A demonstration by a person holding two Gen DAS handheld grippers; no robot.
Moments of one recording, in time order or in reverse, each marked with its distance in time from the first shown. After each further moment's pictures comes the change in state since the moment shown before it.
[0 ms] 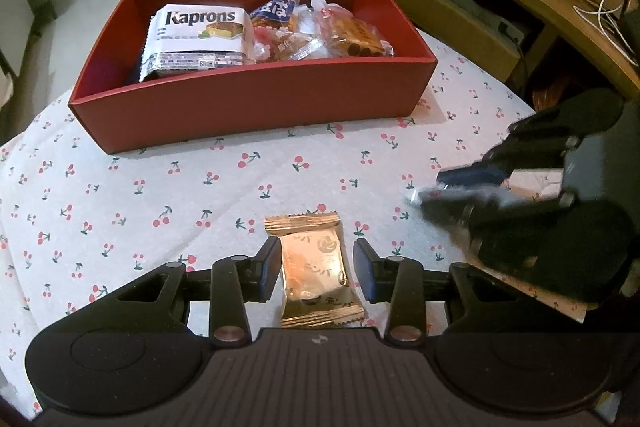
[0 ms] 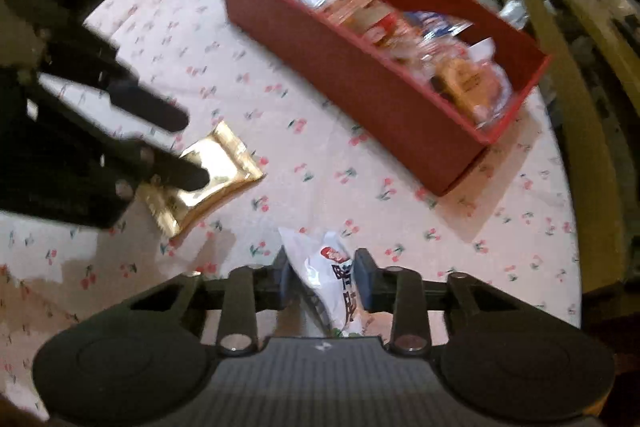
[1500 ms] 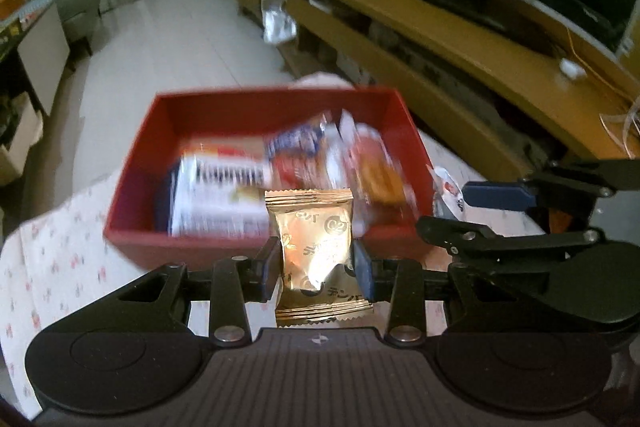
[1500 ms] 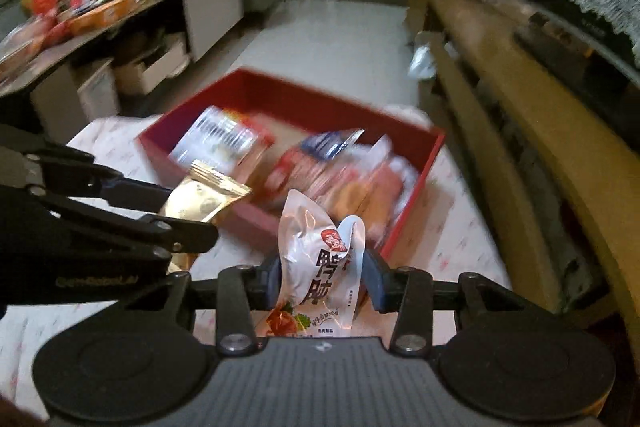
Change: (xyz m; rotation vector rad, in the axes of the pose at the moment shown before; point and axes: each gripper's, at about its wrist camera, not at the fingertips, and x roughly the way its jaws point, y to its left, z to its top) left arm -0.022 0.001 0.084 -0.098 -0.192 0.075; right arm -0.043 -0.052 0.062 0.261 -0.237 -0.108
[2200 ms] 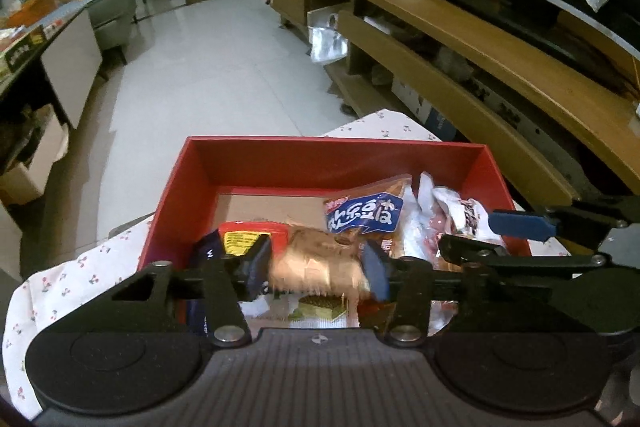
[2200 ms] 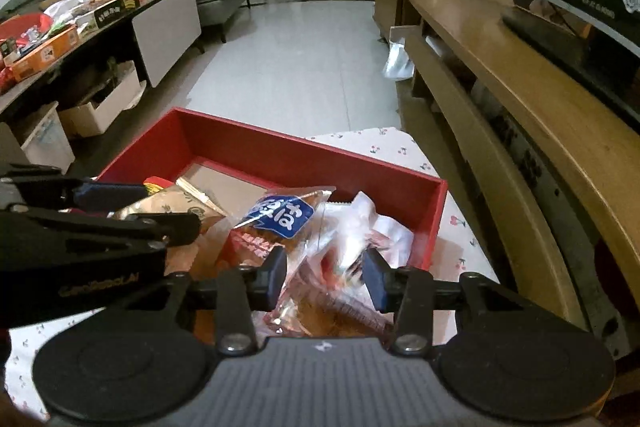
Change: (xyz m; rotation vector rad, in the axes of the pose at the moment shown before) left arm 0.053 0.030 0.043 -0.045 -0.038 0.122; right arm 0.081 -0.017 0.046 0.104 0.025 -0.028
